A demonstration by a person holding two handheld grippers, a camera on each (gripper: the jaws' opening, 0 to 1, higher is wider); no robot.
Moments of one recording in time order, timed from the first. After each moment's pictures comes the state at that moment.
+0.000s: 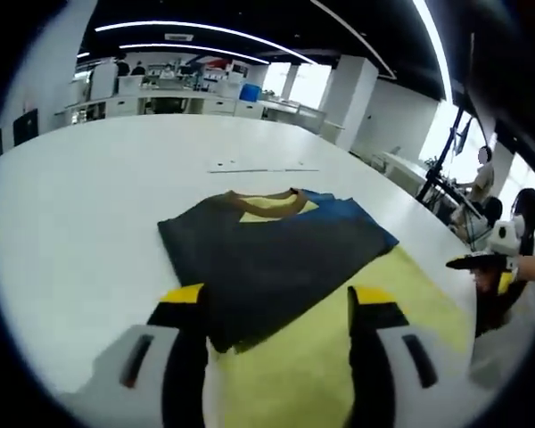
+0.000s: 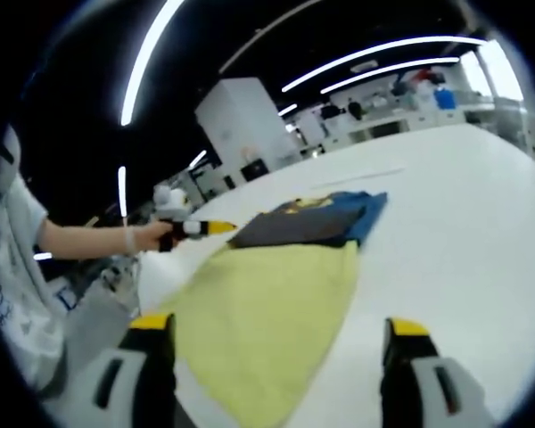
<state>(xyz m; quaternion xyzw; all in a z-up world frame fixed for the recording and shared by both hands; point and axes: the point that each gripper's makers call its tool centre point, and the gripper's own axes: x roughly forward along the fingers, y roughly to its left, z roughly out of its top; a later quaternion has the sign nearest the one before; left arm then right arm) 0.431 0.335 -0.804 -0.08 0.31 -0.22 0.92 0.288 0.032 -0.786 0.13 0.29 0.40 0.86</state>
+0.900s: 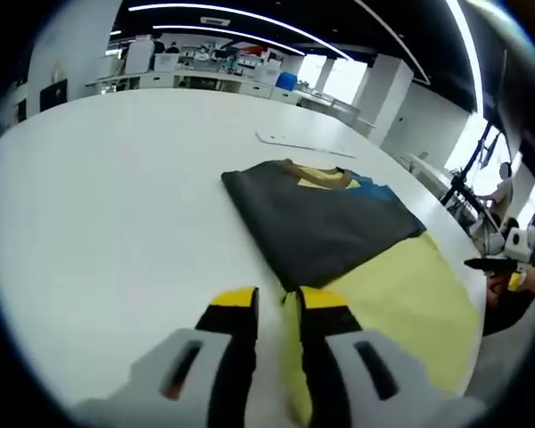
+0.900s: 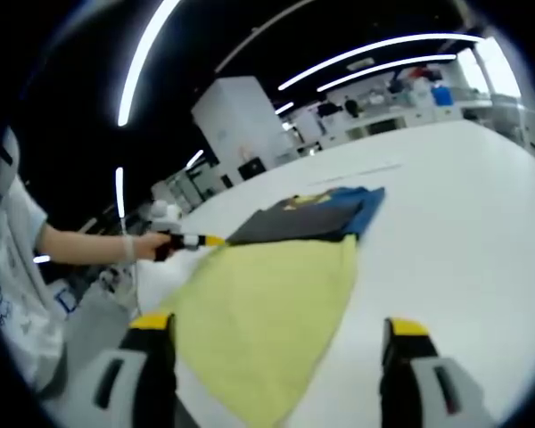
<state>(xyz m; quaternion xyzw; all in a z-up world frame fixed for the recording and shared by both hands) 0.414 0.373 -0.834 -0.10 0.34 -0.18 0.92 0.283 0.031 -0.790 0.13 0.30 0.39 0.86</state>
